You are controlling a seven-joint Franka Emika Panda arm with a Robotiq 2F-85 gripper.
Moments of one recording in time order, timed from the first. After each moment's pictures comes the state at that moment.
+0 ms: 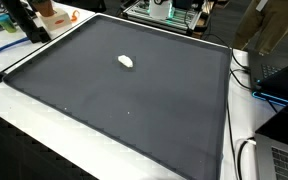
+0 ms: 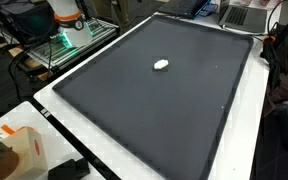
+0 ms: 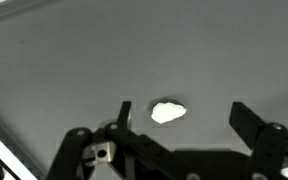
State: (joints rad) arm -0.03 -0.57 0.16 -2.74 0.14 2.32 0.32
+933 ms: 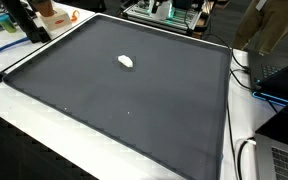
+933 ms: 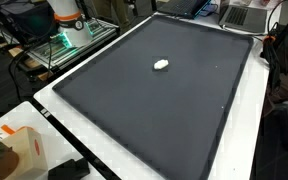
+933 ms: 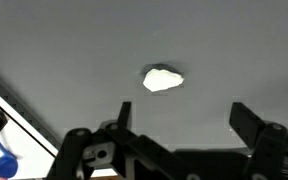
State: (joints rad) arm -0.13 -0.44 0.42 -2.74 -0.15 2.62 0.66
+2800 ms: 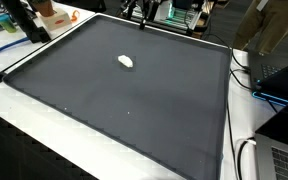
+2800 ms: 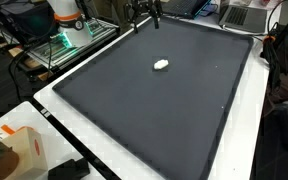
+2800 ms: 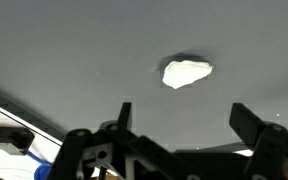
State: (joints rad) arm -0.48 -0.28 0.68 -2.75 -0.58 2.84 1.21
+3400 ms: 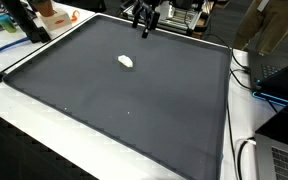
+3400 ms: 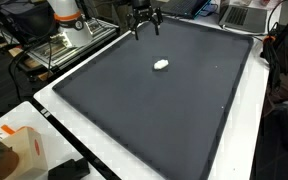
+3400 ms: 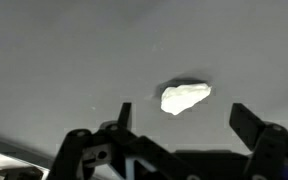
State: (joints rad) arm -0.65 -0.18 0.84 -2.74 -0.74 2.90 1.51
